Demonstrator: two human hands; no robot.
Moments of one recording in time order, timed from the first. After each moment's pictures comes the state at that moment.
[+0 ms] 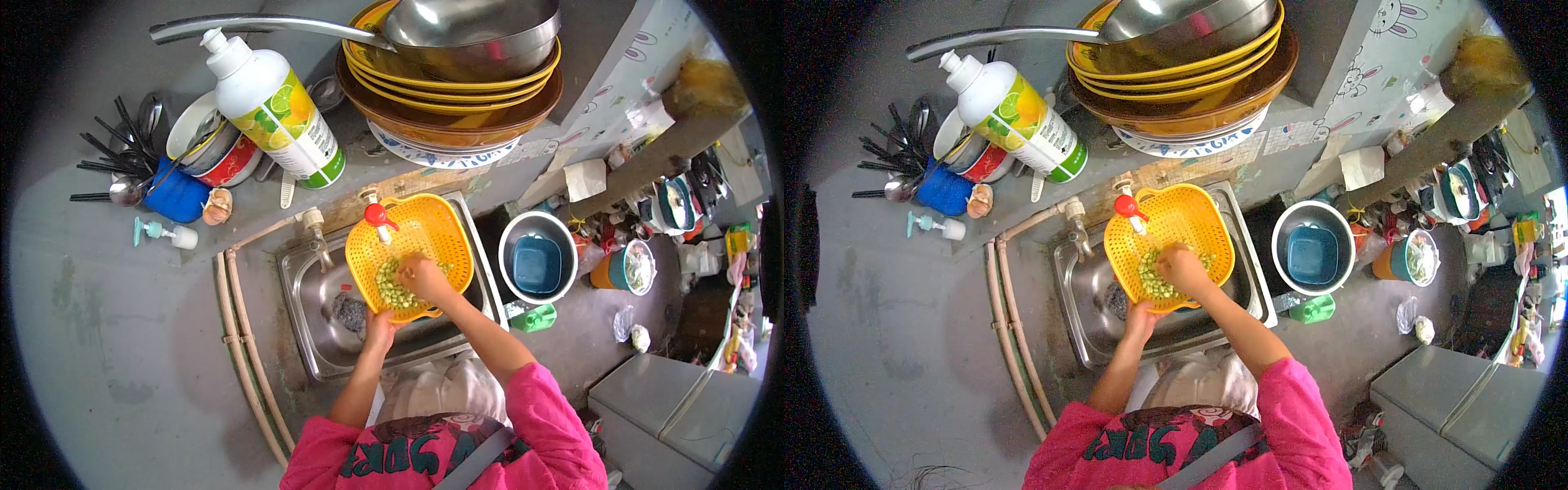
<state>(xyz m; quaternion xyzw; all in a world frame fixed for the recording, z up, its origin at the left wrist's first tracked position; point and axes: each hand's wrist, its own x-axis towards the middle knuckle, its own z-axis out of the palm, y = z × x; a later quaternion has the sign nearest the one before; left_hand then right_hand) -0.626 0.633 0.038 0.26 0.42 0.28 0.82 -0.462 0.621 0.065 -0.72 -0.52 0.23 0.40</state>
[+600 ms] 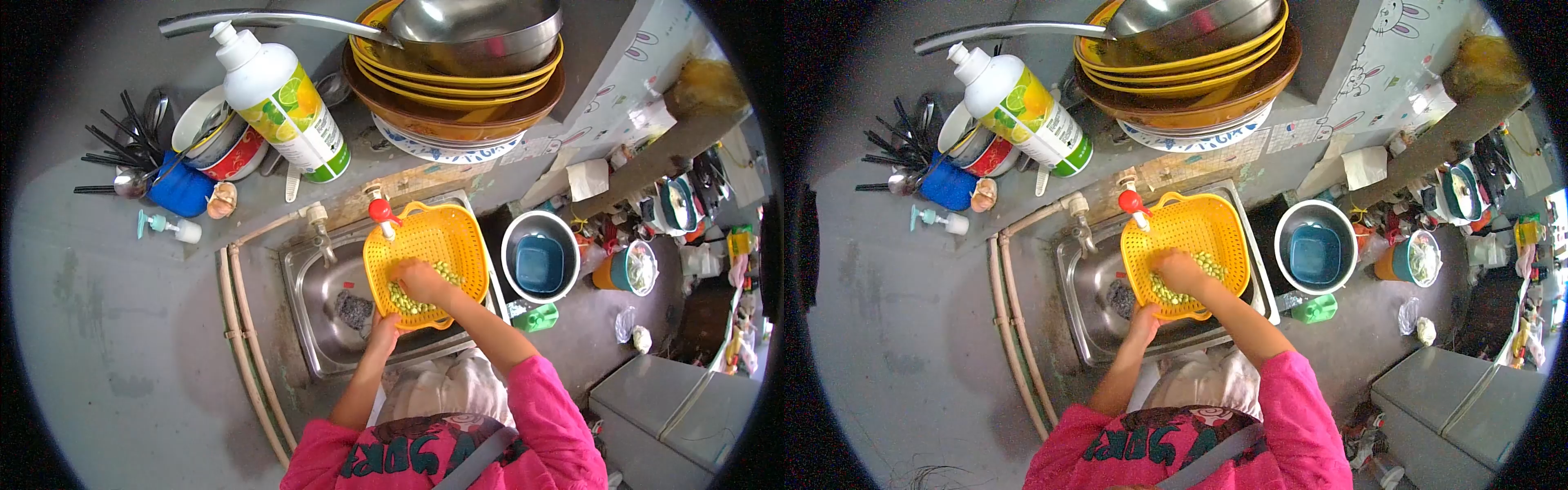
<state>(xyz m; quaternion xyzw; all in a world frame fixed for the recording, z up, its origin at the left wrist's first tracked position) -0.638 0.624 0.035 0.29 0.41 0.22 0.84 -0.466 0.627 0.065 -0.67 -0.66 0.24 0.23</state>
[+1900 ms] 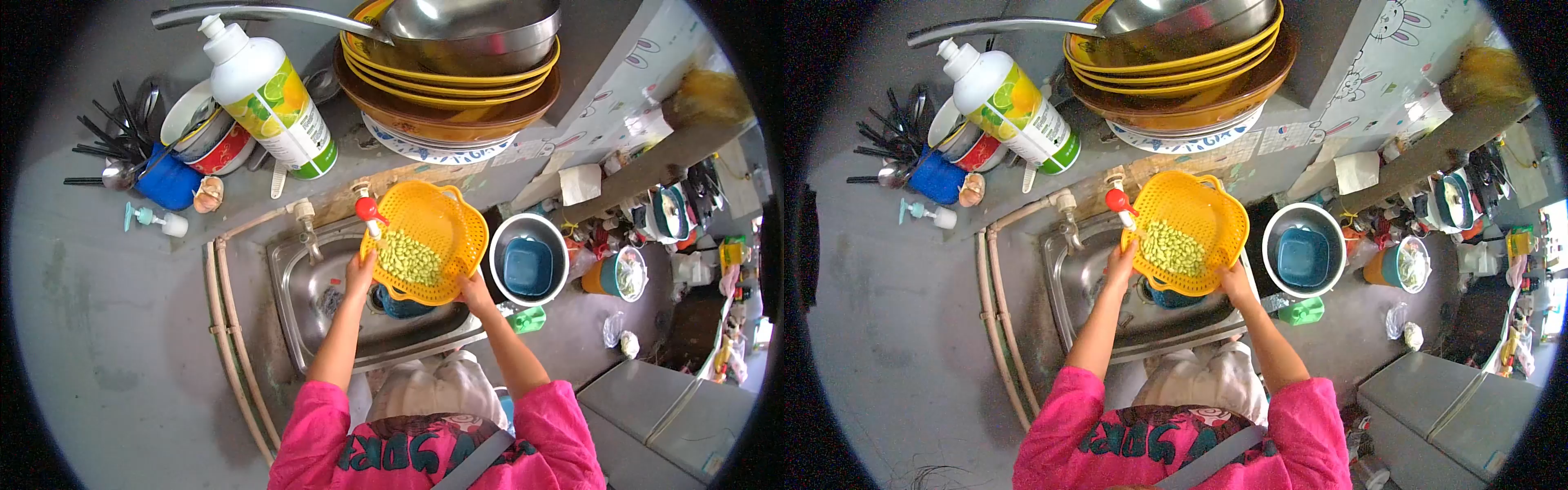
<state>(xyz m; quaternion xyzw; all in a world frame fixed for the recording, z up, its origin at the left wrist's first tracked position) -0.580 0.719 0.006 0.49 0.47 0.23 0.70 -0.407 0.525 0.029 -0.65 -0.10 0.49 0.57</state>
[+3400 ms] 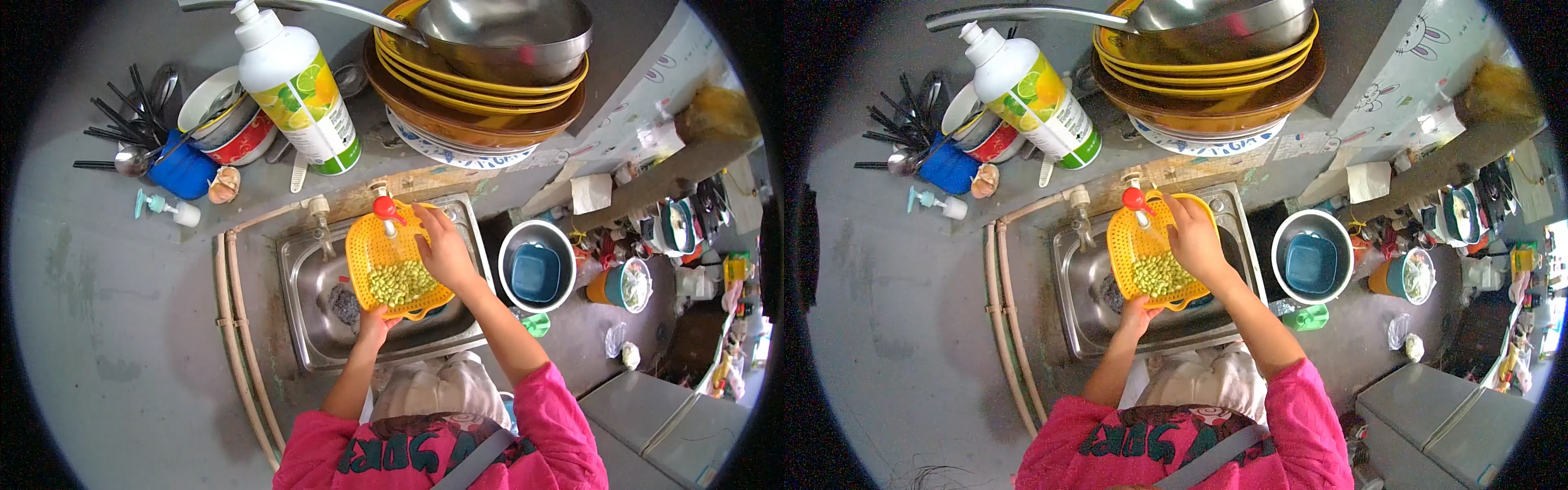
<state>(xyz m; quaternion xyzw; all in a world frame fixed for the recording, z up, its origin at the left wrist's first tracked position) -0.639 0.636 -0.004 0.19 0.48 0.24 0.82 -0.432 0.638 0.169 -0.70 -0.56 0.05 0.45</state>
